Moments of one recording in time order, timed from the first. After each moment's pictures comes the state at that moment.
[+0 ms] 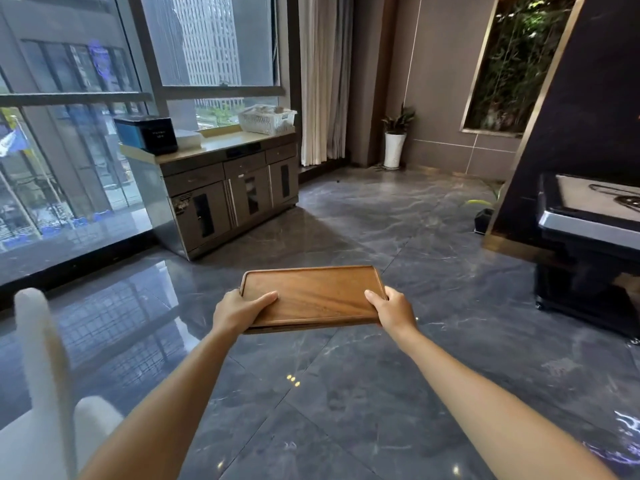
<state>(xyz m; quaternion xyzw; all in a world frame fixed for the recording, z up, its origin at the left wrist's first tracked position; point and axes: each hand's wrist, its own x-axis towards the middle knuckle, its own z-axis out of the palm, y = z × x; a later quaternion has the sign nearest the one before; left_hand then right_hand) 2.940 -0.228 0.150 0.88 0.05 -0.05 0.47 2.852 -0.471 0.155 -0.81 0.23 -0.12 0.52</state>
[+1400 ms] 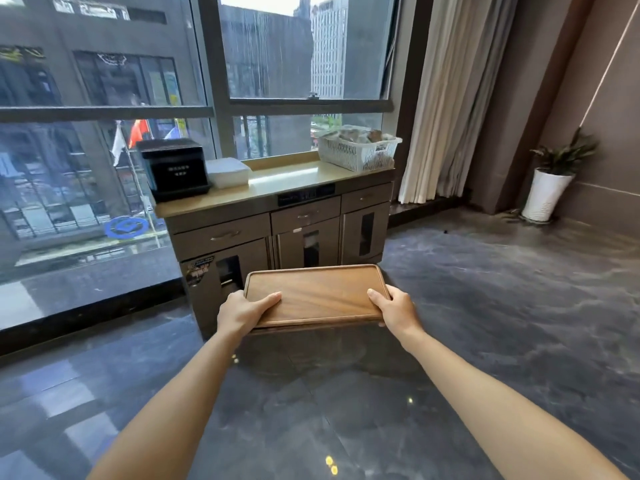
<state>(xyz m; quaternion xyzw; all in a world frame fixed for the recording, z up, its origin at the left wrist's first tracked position) 3.928 -0.420 0.157 0.85 0.21 0.06 0.49 3.941 -0.677 0.160 -0.83 0.05 -0.04 0.55</state>
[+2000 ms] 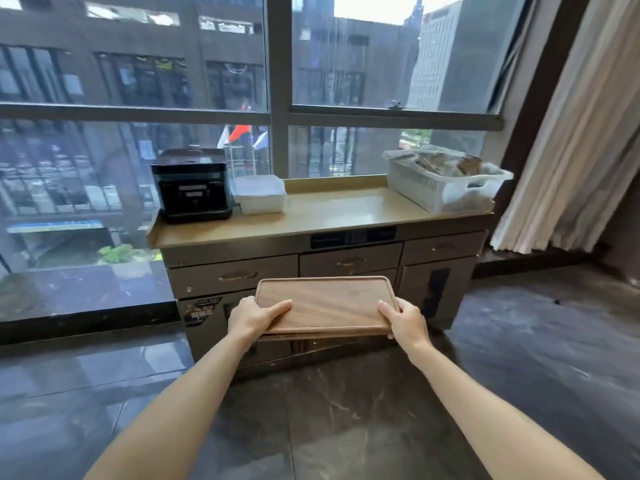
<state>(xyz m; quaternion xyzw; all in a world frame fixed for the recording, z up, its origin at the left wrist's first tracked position) 4.349 -0.428 0.146 0.81 0.33 0.10 0.47 4.437 -0.669 0.142 -0.82 -0.05 0.04 0.57</state>
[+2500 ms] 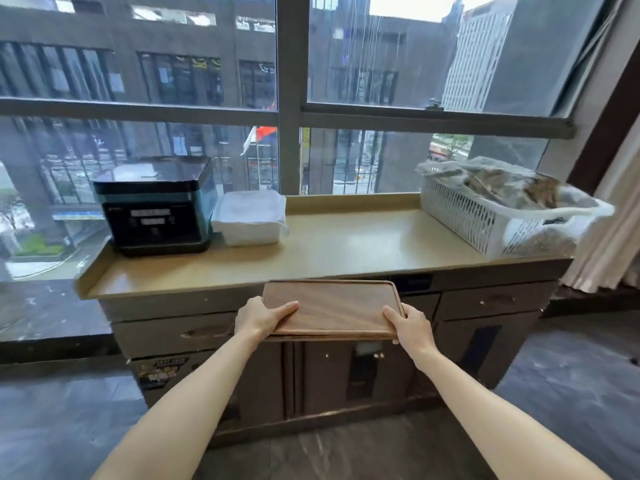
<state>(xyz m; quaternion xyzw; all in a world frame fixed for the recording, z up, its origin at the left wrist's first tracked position) 4.667 -0.335 0.128 0.80 0.36 0.11 0.47 4.775 -0.567 0.121 -0.83 -0.09 0.08 0.55</state>
